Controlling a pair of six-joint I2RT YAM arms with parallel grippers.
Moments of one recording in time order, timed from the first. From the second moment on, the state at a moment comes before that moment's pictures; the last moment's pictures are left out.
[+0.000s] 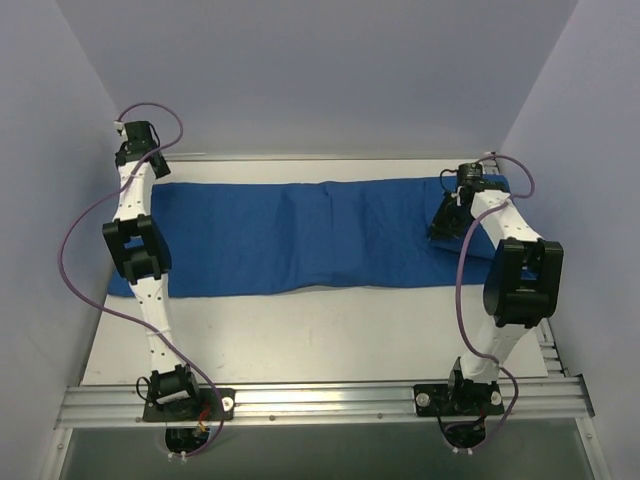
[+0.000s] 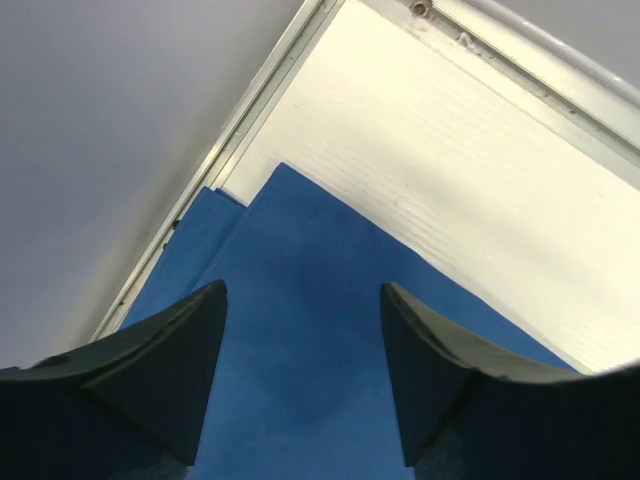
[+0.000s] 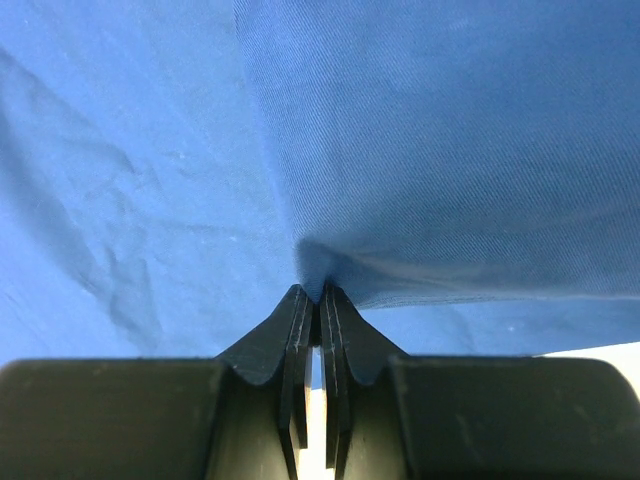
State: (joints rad) left arm 0.20 2.53 2.46 -0.69 -0.34 -0.26; right arm -0.06 1.81 1.37 -0.73 -0.14 0.48
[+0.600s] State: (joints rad) left arm 0.29 2.68 2.51 -0.43 -0.21 -0.15; right arm -0.11 1.70 1.25 -0.68 -0.16 0.46
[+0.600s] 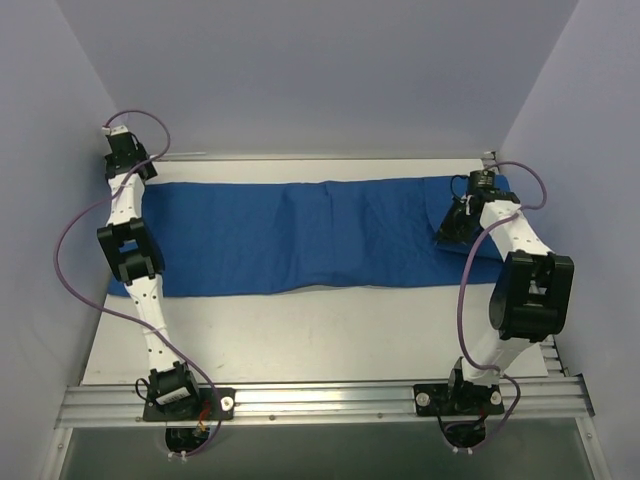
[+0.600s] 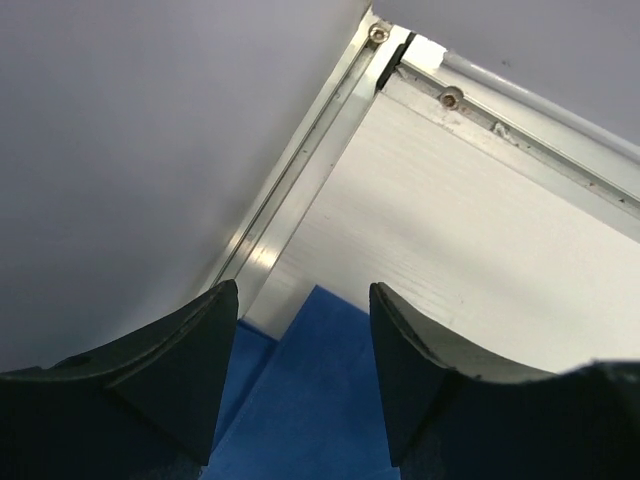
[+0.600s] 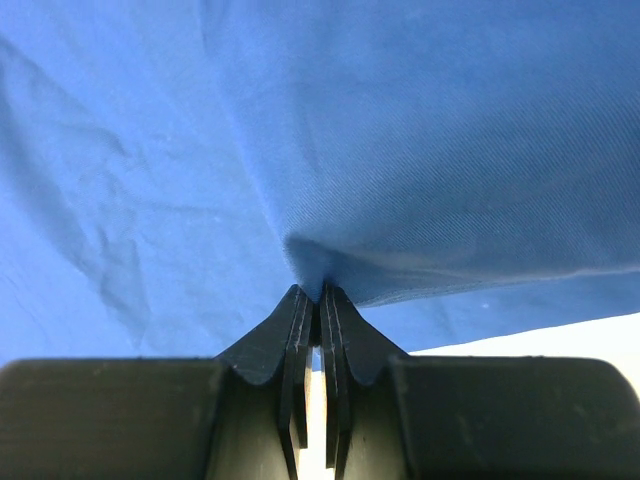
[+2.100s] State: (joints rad) left arm 0.31 2.75 2.59 -0.57 -0.06 -0.39; right arm -0.17 1.77 1.34 -0.69 -0.18 0.45
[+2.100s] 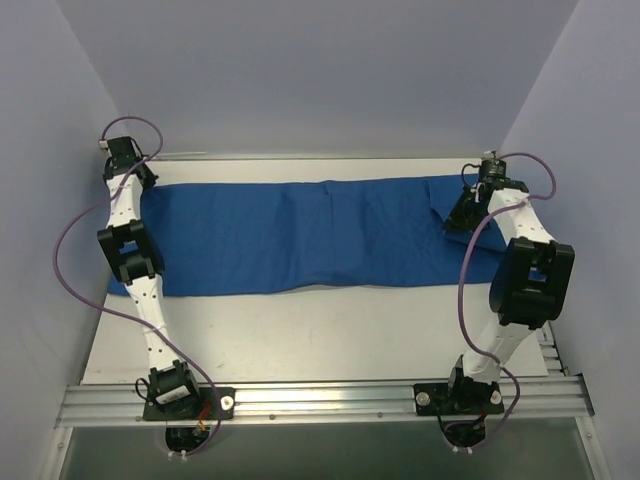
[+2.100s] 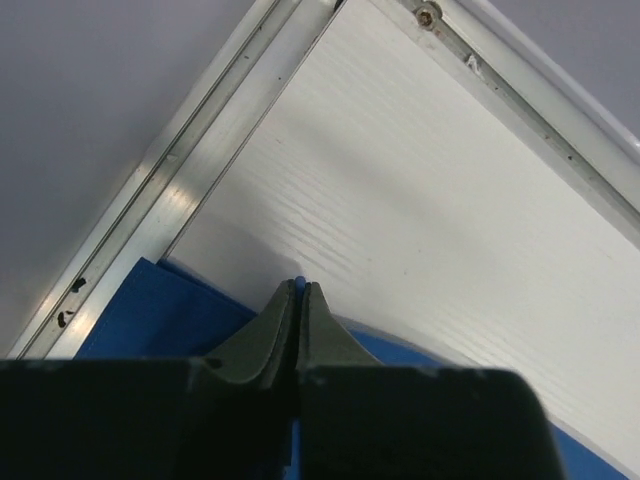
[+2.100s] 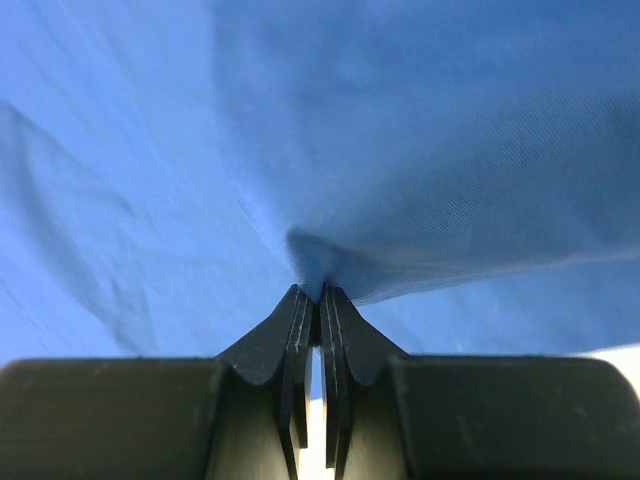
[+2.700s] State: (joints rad) left arm 0.28 2.41 2.51 -0.66 0.03 -0.44; right arm -0.21 2.09 1.88 -0.83 -0.12 0.48
